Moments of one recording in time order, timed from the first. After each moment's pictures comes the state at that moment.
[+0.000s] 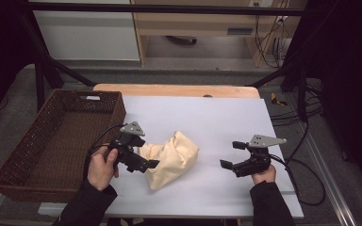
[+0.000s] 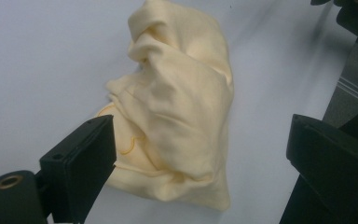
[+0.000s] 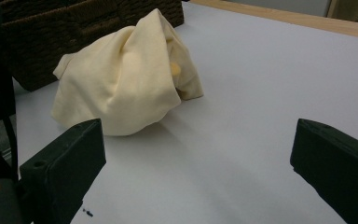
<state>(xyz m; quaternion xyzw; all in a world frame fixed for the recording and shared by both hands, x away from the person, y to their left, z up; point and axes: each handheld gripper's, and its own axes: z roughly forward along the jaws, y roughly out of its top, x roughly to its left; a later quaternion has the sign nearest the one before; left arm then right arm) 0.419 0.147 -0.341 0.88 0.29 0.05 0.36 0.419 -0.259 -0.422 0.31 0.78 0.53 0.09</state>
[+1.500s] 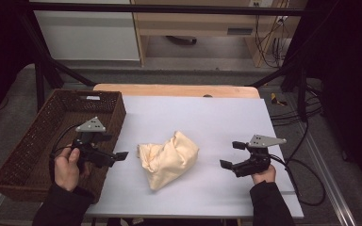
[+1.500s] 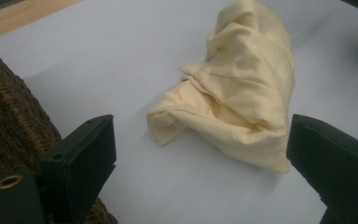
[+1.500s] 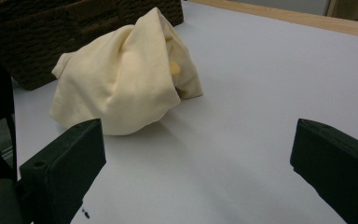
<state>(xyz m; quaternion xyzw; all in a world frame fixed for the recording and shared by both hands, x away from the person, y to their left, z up) 0.416 0.234 -0.339 0.85 0.34 0.11 0.39 0.419 -0.258 -0.422 0.31 0.78 0.53 0.09</state>
